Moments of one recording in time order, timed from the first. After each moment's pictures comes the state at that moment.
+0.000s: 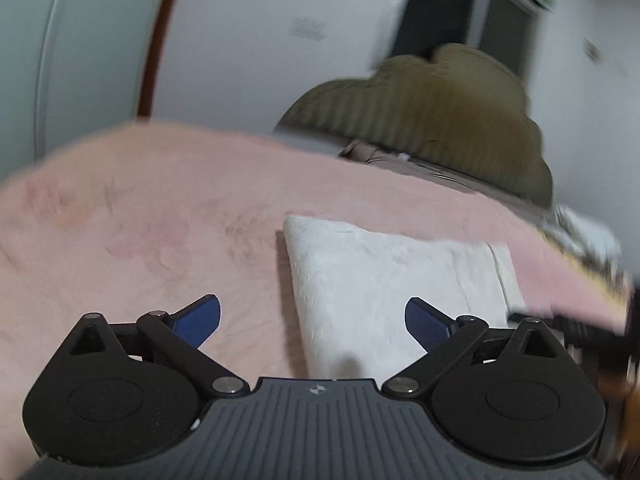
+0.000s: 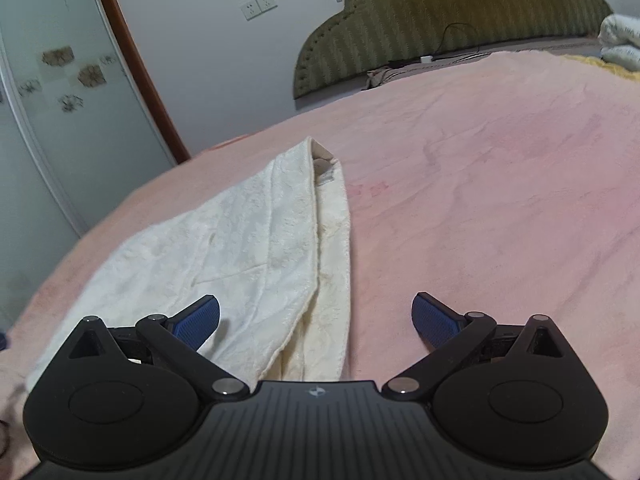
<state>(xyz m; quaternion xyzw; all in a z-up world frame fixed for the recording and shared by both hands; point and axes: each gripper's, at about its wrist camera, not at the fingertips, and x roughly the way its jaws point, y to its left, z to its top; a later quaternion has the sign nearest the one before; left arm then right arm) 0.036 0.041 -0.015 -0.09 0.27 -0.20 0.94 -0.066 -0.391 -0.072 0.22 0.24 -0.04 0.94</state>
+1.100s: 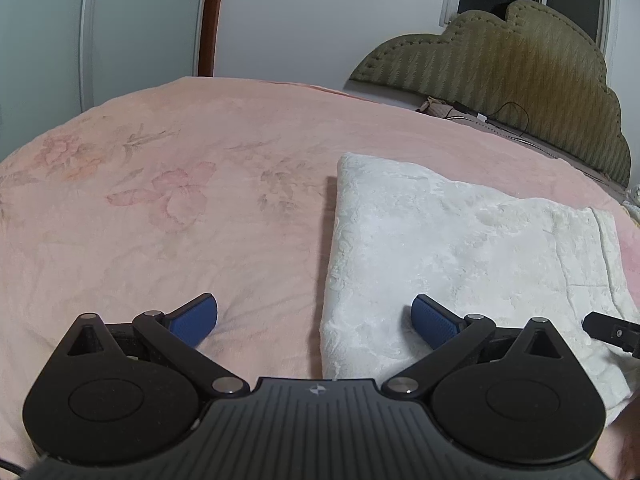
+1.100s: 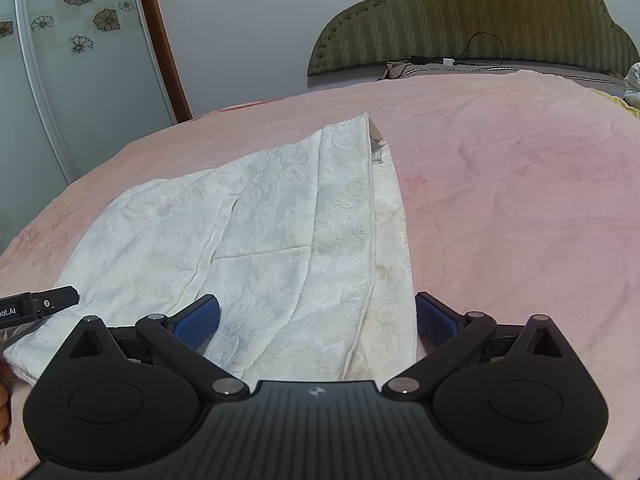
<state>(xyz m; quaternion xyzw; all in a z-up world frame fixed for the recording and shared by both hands) 0.072 0.002 -0.058 -0.04 0.31 -0.09 0.95 -0.043 -0.352 -0.069 0.13 0.28 -0.06 0.95</state>
